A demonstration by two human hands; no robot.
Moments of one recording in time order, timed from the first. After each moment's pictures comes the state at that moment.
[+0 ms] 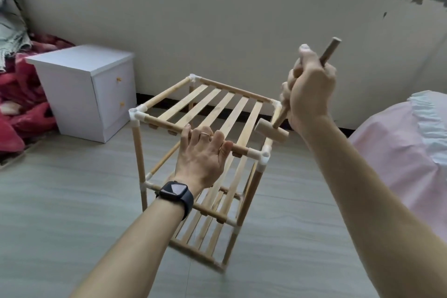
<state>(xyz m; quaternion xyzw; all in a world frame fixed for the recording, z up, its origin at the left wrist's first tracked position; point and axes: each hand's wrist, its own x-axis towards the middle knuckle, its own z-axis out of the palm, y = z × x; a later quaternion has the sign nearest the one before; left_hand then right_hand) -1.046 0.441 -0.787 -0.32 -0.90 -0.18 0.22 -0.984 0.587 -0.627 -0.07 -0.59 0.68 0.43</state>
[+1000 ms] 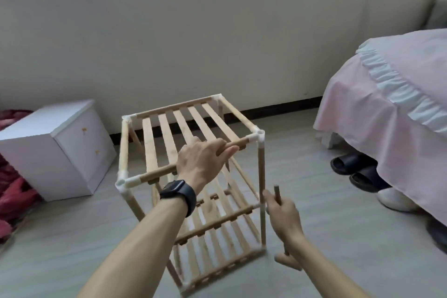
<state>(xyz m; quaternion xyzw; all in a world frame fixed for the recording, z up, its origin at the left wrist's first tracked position) -1.023 0.524 -0.748 -0.42 -0.88 -0.12 0.20 -0.852 0.639 -0.866 -0.37 -0.69 0.58 0.23</state>
